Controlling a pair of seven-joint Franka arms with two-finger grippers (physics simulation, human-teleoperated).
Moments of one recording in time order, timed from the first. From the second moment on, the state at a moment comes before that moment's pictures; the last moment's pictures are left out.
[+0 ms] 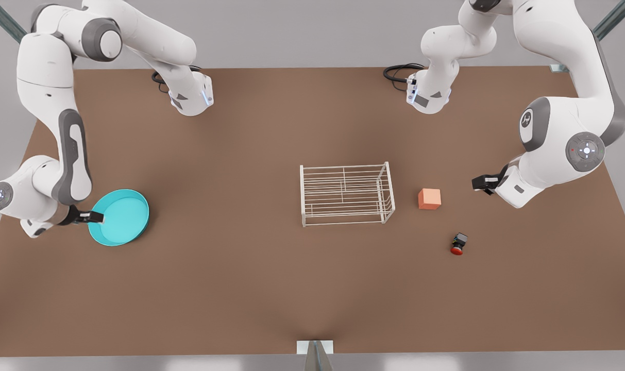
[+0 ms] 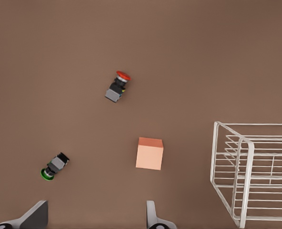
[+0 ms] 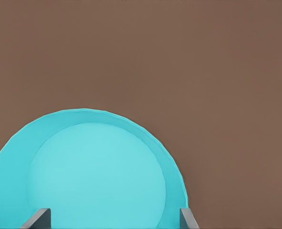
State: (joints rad) left arm 0.06 0.18 -0.13 -1.59 0.04 1.57 -0.10; right arm -0.36 0.49 -0.05 -1.81 0.04 2.22 -0.43
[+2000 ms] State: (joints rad) left arm 0.06 0.18 -0.13 -1.60 0.04 1.57 -0.12; right arm -0.60 0.55 0.17 -1.83 0.20 2.23 -0.86
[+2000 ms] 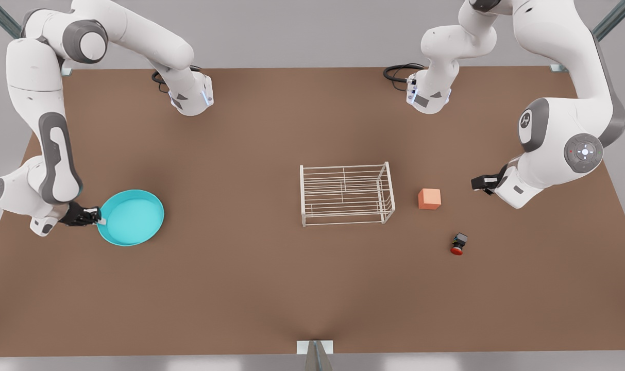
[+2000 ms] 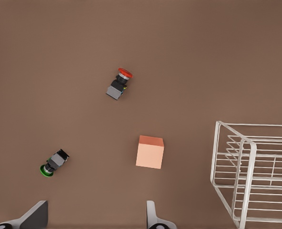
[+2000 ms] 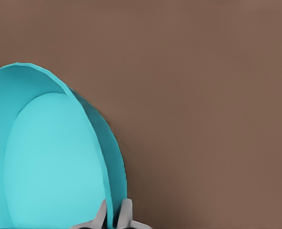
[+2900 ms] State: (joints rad) left arm 0.03 0.48 -0.16 -1.60 0.03 1.84 0.10; right arm -0.35 0.47 0.40 -1.69 0.49 2.06 -0.80
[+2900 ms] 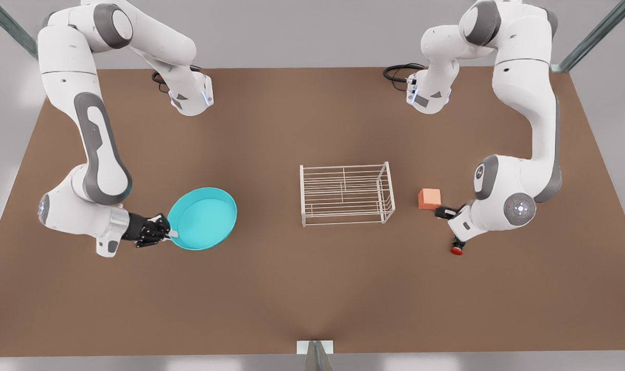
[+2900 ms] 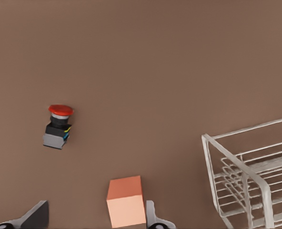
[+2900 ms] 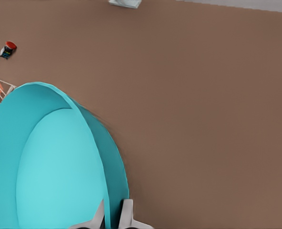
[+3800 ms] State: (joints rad) left arm 0.21 0.66 -0.16 -1.82 -0.03 2.43 0.66; right arm 0.28 0.62 0.38 -1.47 0.54 2.12 -0.32
